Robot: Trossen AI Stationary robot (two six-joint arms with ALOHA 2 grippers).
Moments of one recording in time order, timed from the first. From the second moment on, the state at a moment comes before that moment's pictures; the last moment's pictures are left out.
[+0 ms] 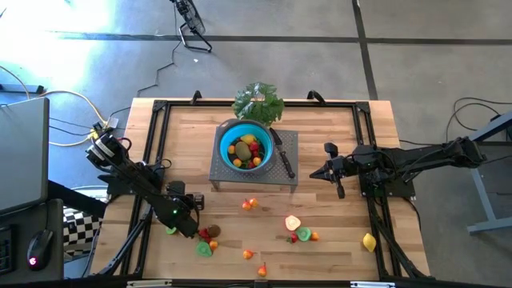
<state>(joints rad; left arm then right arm) -0.73 1.60 0.77 -0.99 -0.31 -2.38 0.07 0.63 0.32 0.03 -0.08 -0.02</state>
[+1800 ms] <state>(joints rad) -0.73 1.23 0.77 0.00 -1.00 -0.99 0.07 0.63 0.32 0.03 -0.08 -0.02</state>
